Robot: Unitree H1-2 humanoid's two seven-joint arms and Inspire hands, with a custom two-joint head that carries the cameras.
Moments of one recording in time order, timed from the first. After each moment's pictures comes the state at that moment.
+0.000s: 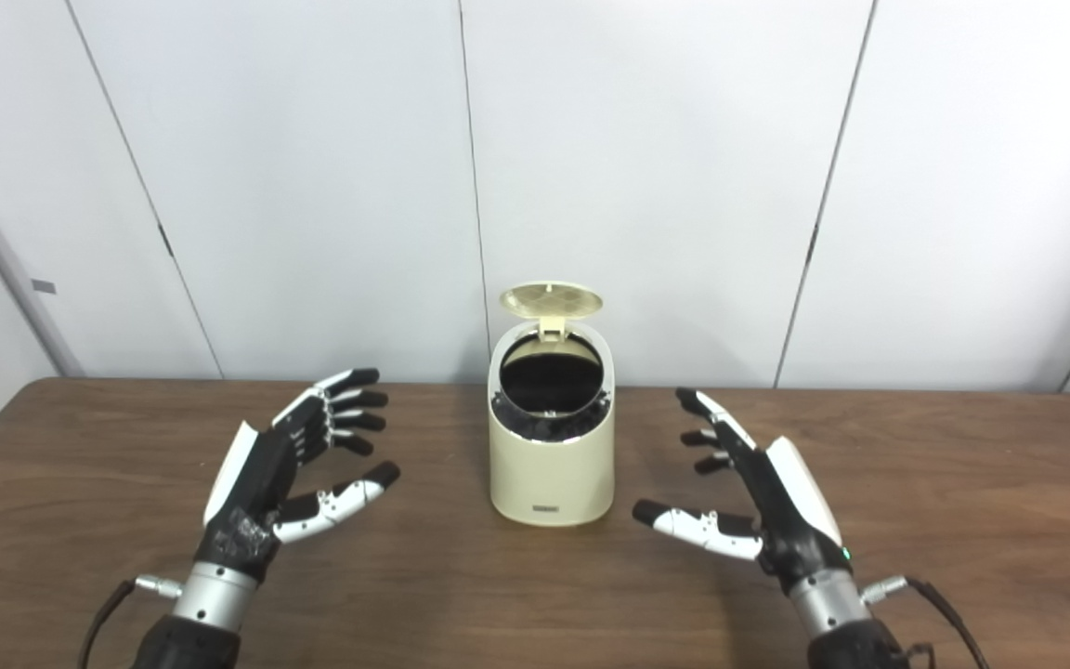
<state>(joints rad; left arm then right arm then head) -0.19 0.18 0.01 -0.07 0.12 -0.15 -0.04 -0.28 -0.24 0.08 -0.01 -0.38 -0.06 0.03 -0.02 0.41</state>
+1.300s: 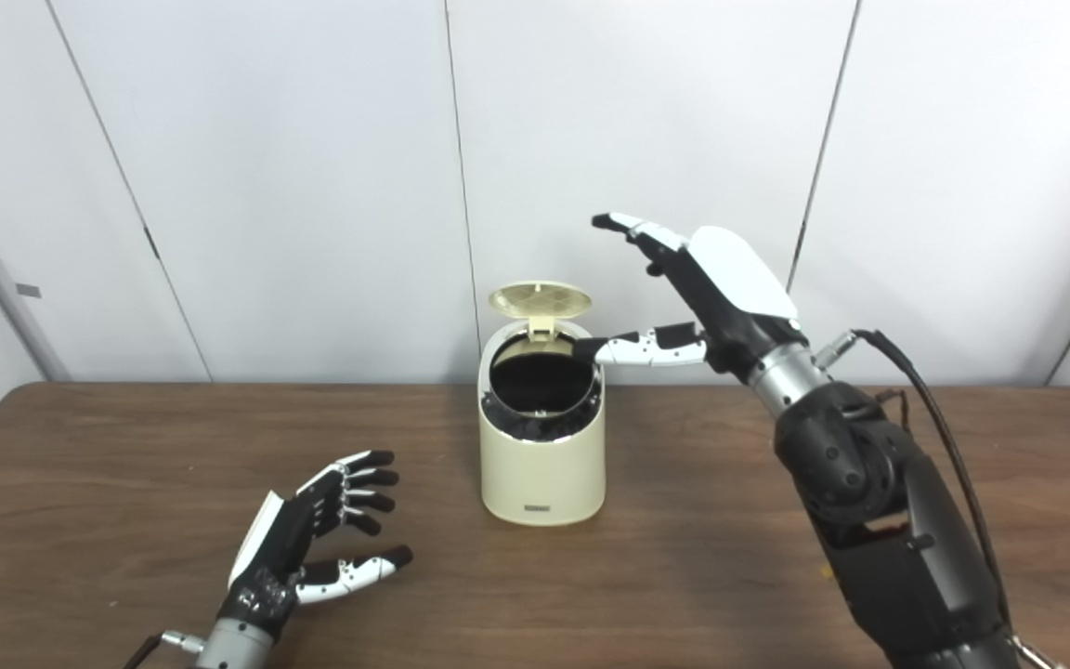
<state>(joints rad) -0.17 0.17 -0.02 0.14 0.15 -0.25 -0.05 -0.69 -0.35 0.18 -0.02 -0.56 0.05 0.21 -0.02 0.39</state>
